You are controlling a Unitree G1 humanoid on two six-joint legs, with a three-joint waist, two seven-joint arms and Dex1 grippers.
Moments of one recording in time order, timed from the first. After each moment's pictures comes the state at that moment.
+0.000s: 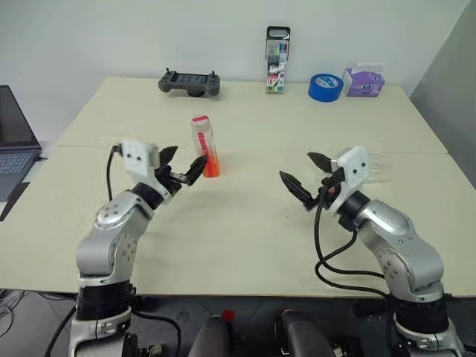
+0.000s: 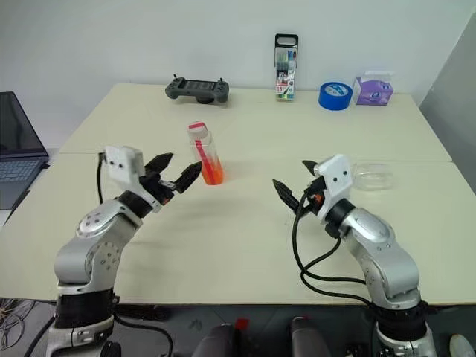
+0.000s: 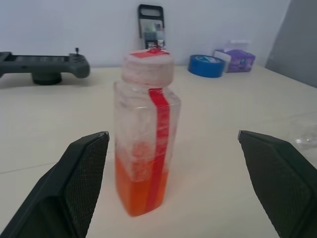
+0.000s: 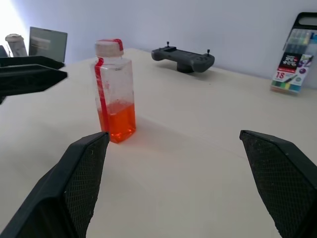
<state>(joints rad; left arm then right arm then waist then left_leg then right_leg) -0.38 0.43 0.18 -0.18 -0.47 0.52 -0.45 -0.34 -0.34 0.02 -0.49 0.38 0.62 0.41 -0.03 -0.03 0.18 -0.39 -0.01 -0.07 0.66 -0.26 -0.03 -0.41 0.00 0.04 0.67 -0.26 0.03</state>
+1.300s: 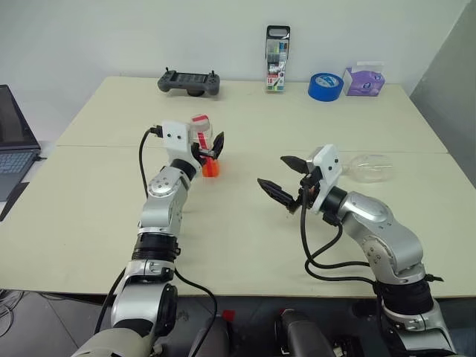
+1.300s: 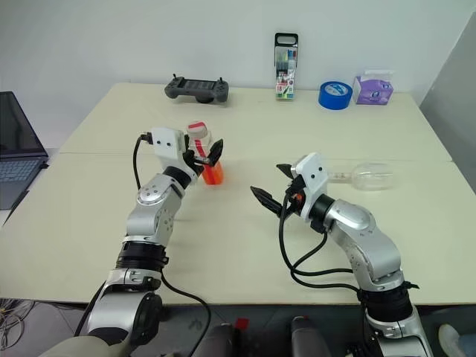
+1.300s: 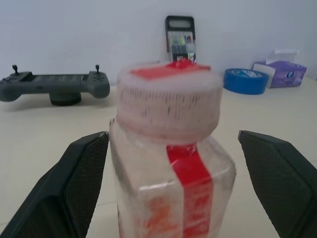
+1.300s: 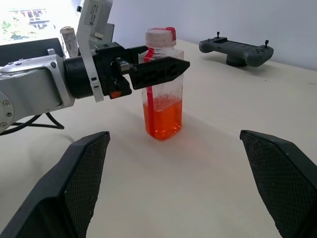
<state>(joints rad) -0.71 0.24 0.12 0.41 -0.22 0.06 -0.30 -0.41 -0.32 0.10 -0.38 0.38 0.62 0.52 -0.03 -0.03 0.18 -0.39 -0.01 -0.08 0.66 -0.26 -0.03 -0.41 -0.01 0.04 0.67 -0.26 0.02</state>
